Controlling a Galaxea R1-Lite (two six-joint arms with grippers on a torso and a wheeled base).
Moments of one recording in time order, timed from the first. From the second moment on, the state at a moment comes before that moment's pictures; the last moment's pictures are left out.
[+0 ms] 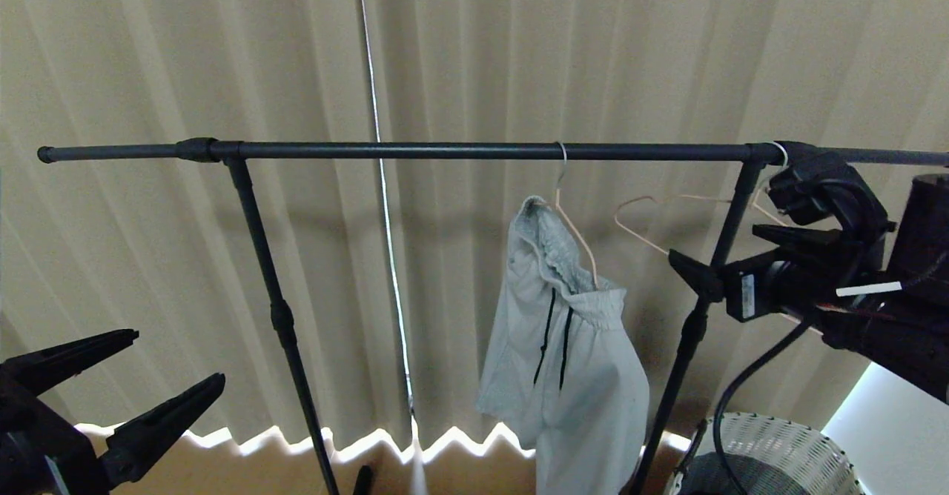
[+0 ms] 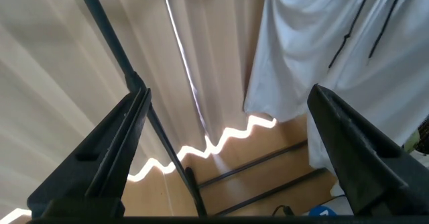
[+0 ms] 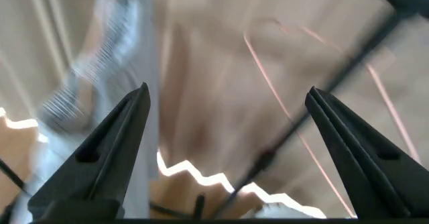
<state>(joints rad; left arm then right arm) -0.17 0.91 -0.34 -0.34 -0.16 0.17 0.41 1.45 -0.63 -0.57 -0.30 -0.12</state>
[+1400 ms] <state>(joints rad) -0.17 0.87 -0.34 -0.34 -0.16 0.17 0.19 1.20 -0.38 -0.50 -0.30 -0.28</state>
